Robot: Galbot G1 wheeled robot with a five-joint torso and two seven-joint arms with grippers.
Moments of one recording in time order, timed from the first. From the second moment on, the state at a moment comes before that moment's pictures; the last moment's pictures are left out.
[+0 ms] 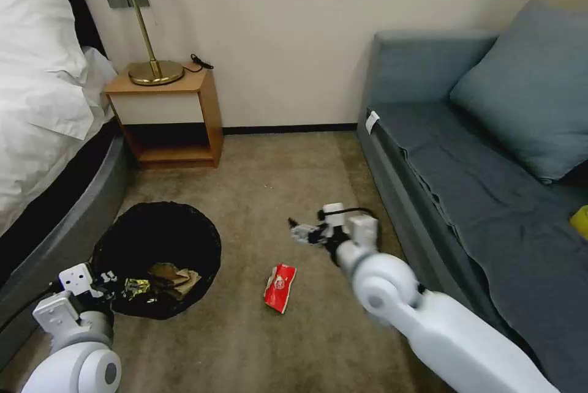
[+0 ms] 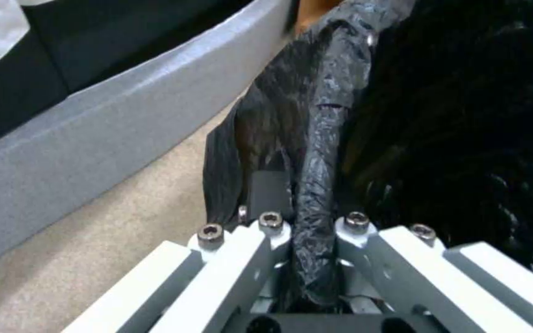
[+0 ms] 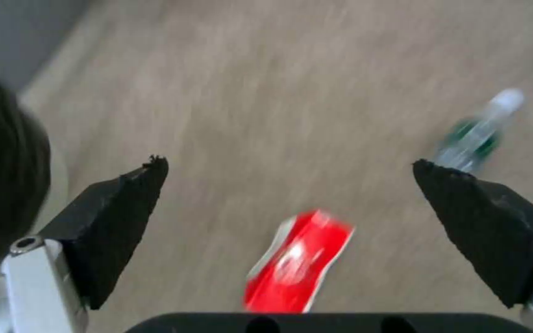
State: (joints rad) left arm 1.56 -1.54 -0.90 -2.26 -0.38 0.60 -0.33; right arm -0.64 1.09 -0.45 1.84 1.19 -0.51 0.76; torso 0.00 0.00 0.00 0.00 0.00
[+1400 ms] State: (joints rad) left arm 1.57 -1.54 -0.95 -2.24 -0.42 0.57 -0.32; right arm -0.37 1.46 -0.93 0.97 1.20 -0.51 0.63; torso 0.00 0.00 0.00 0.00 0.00
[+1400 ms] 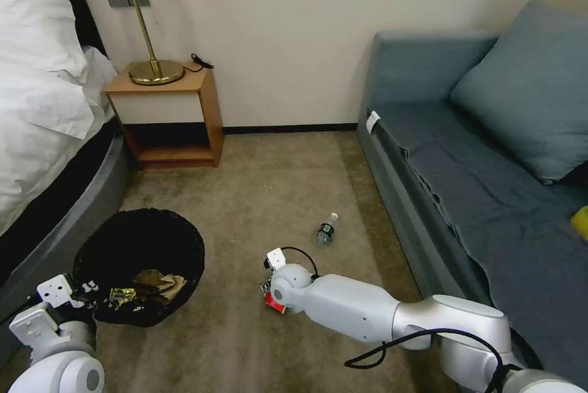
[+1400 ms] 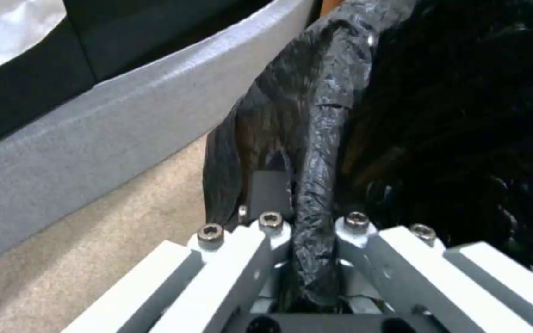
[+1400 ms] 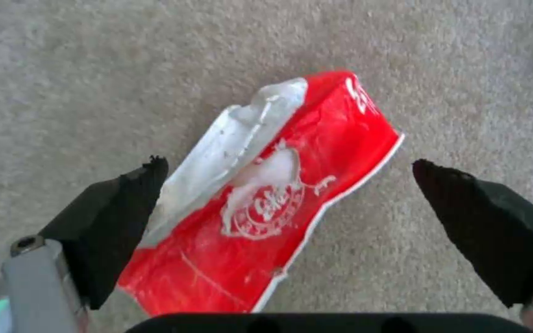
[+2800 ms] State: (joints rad) left arm 1.56 -1.53 -0.94 -2.24 -0.42 0.58 -0.33; right arm -0.37 1.36 -0.95 1.16 1.16 -0.49 0.63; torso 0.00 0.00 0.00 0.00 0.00
